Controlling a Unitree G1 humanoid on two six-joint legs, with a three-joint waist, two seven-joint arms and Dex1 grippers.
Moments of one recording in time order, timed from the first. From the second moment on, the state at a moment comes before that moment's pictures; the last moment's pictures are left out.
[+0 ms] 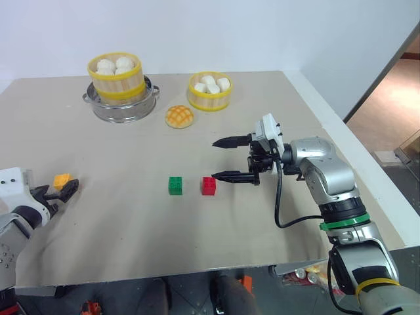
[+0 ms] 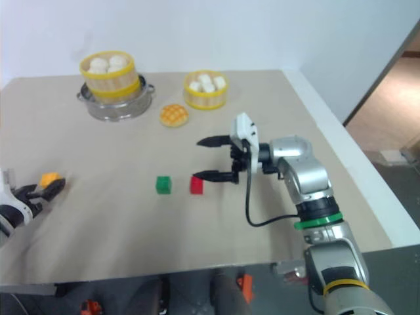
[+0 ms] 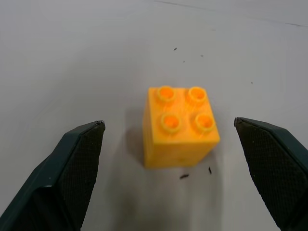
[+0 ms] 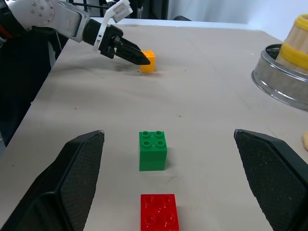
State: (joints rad) left arm -0.07 0.60 0.60 -0.10 -0.59 0.74 -0.33; right arm -0.76 -0.52 0.14 0.14 0.39 0.31 1.30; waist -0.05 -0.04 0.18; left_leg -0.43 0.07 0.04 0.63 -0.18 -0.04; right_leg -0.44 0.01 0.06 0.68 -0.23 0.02
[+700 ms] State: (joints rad) left arm -0.10 0.67 0.42 -0.05 -0.48 0.67 -0.48; right arm -0.75 -0.56 0.11 0.04 0.46 0.41 1.29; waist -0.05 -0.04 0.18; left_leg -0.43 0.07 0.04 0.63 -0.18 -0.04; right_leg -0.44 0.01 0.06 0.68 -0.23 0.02
